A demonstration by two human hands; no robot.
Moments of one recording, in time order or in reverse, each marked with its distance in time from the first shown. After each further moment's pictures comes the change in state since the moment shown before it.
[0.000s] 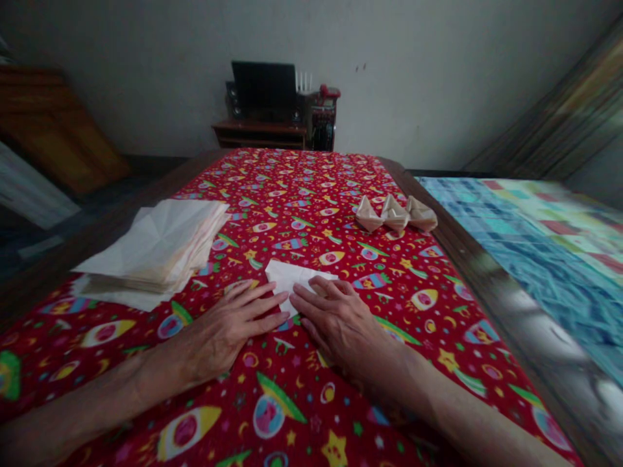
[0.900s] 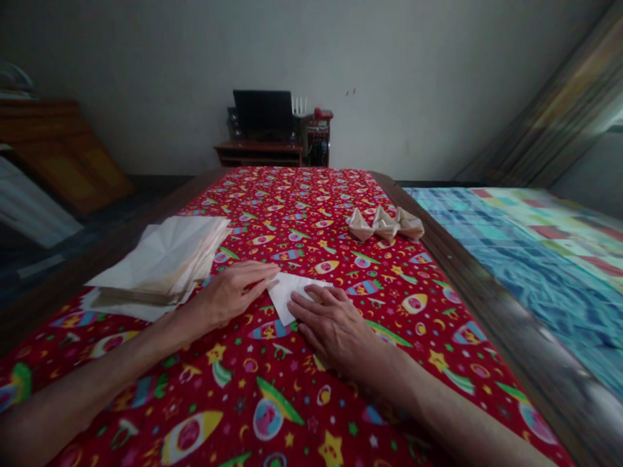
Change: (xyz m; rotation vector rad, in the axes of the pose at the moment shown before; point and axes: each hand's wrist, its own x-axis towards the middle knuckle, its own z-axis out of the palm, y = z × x) left_hand 0.041 -0.051 0.003 -0.071 0.418 -0.074; right_hand 0.000 0.001 0.003 0.068 0.034 0.005
